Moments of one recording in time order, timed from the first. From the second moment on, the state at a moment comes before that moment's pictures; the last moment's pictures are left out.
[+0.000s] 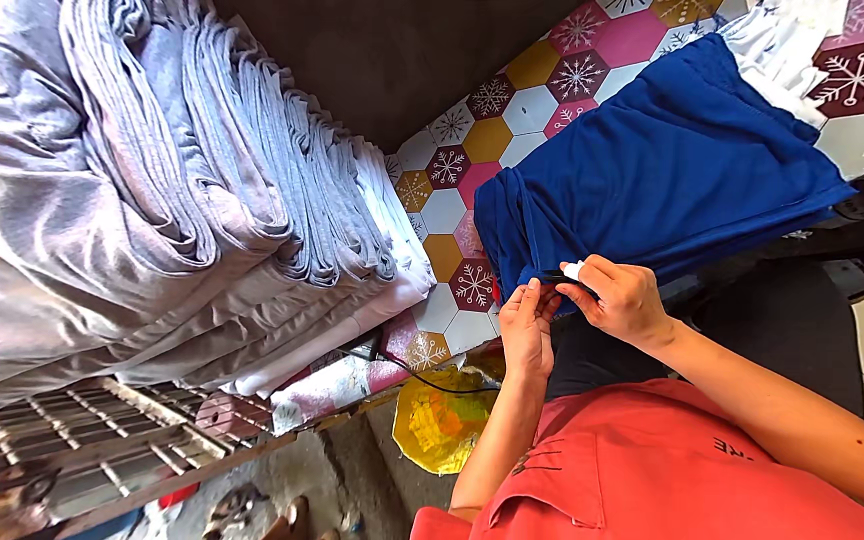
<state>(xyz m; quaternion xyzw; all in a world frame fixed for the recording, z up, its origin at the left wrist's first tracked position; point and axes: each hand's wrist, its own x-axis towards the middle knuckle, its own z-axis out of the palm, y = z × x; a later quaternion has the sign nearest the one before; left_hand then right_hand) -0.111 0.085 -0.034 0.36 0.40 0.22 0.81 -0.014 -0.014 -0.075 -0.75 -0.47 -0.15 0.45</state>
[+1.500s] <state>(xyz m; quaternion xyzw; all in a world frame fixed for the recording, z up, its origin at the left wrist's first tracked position) -0.119 0.118 -0.098 0.90 0.13 0.28 0.32 0.046 -0.054 -0.077 -0.80 -0.49 -0.02 0.35</state>
